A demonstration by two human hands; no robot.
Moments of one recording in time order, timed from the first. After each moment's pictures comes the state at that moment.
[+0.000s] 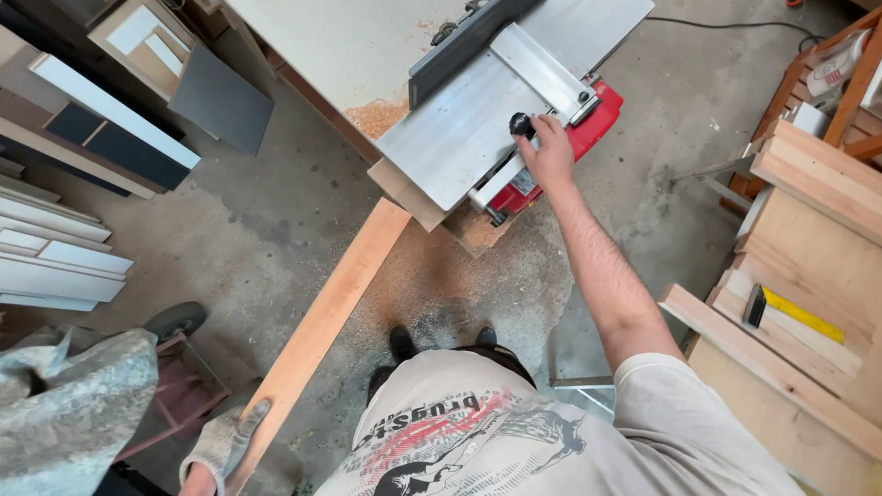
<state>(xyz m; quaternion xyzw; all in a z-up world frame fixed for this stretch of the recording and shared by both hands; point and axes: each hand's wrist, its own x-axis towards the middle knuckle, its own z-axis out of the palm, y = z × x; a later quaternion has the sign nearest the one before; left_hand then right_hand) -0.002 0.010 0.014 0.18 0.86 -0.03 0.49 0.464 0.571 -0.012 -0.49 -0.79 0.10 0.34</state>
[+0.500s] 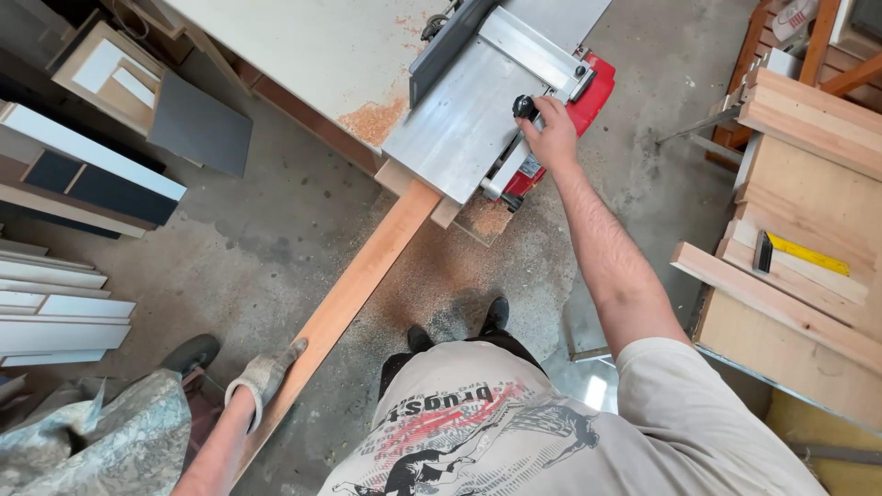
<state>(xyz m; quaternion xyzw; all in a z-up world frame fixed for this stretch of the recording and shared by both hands) -0.060 0.135 0.029 0.30 0.80 -0.08 0.51 0.448 0.564 -0.015 -0.57 -0.73 0.11 0.35</state>
